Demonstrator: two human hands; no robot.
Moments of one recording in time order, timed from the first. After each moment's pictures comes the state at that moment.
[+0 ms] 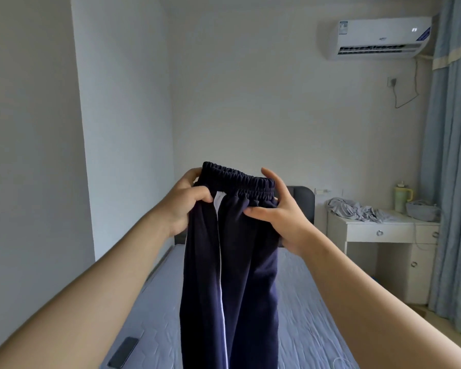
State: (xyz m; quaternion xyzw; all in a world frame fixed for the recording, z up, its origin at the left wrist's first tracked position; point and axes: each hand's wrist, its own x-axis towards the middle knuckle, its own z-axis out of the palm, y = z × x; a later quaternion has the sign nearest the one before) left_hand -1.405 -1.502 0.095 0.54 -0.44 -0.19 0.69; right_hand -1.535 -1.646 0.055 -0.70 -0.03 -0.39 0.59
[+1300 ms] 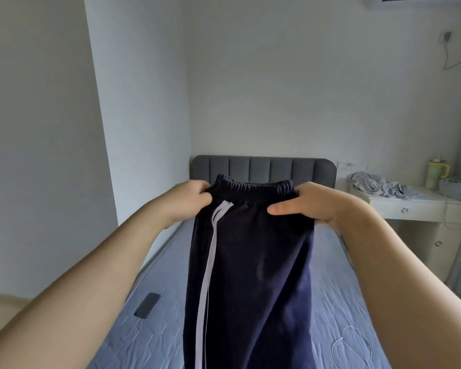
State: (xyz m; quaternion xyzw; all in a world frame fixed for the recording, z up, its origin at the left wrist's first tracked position) left_hand -1.368 -1.482 0.053 0.83 -0.42 -0.05 0.36; right_hand -1.540 -1.654 0.061 -0.86 0.20 -0.11 0.46
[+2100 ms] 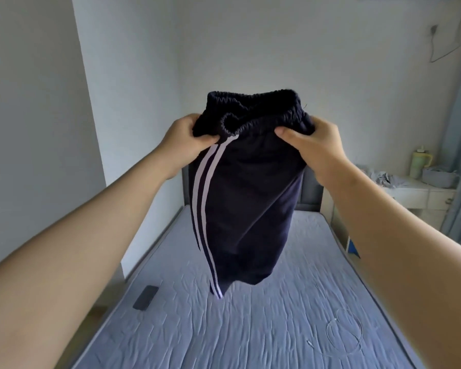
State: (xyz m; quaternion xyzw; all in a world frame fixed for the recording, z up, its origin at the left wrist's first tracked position) left_hand -1.331 -1.482 0.107 0.64 -0.50 0.02 0.58; right_hand -1.496 -1.639 0.101 -0.72 0.16 -0.52 0.44
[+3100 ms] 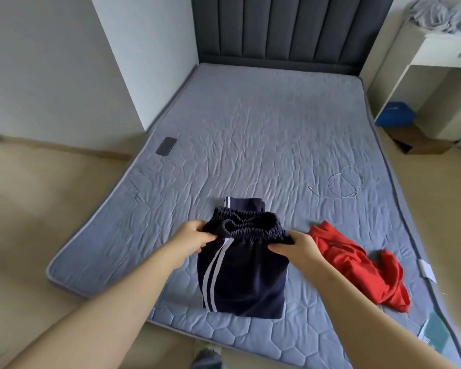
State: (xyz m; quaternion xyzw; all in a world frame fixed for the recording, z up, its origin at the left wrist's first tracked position) left_hand -1.485 -1.352 -0.317 0.81 -0.14 -0.38 0.42; right_hand -1.651 -1.522 -0.328 -0.70 0.43 -0.05 0.57
